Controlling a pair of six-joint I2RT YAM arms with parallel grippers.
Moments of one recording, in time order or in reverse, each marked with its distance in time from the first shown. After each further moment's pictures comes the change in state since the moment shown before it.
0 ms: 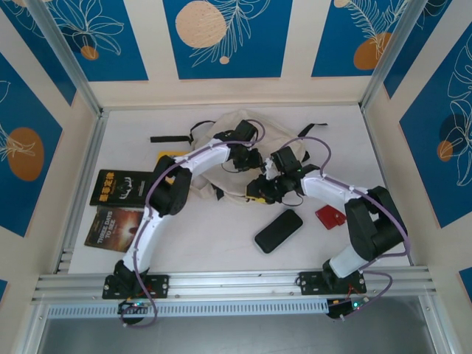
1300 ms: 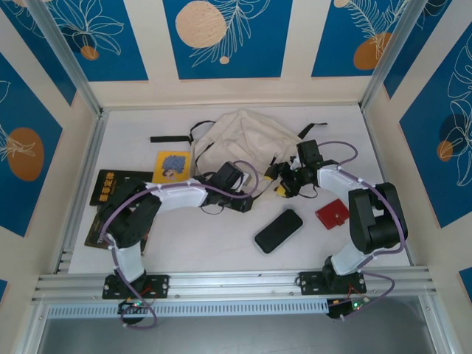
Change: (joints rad) left arm -0.155 -0.536 -0.910 0.429 -0.055 0.316; right arm -0.238 0.058 -0.003 0.038 0.008 0.220
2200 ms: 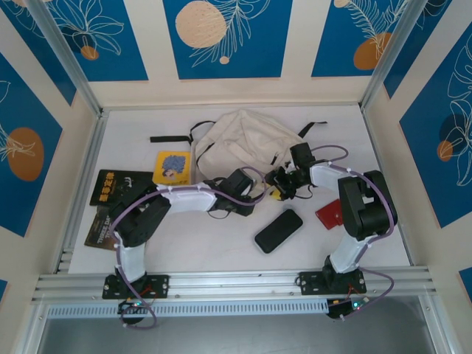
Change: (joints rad) left arm -0.084 0.055 0.045 -0.032 -0.167 -0.016; right arm 0.028 0.130 0.026 0.001 -0.011 0.007
